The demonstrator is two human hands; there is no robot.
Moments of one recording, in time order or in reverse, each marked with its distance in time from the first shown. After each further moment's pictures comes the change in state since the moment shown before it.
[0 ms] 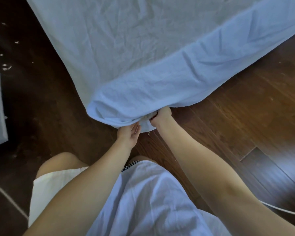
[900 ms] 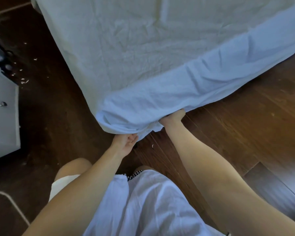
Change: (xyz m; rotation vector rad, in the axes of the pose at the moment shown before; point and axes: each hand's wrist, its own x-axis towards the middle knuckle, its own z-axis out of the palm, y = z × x) left_hand -0.027 0.039 -0.008 0.320 -0.178 0.057; right_hand -0.006 -0.034 0.010 0.428 -0.134 -0.137
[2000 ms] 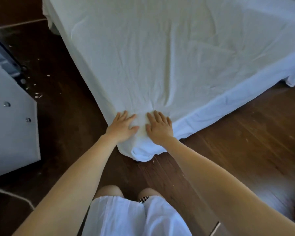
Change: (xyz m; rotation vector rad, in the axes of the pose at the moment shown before) left_hand -0.087 0.190 0.027 1.772 -0.046 0.440; right_hand -0.127 0.017 0.101 -2.544 -0.349 -0.809
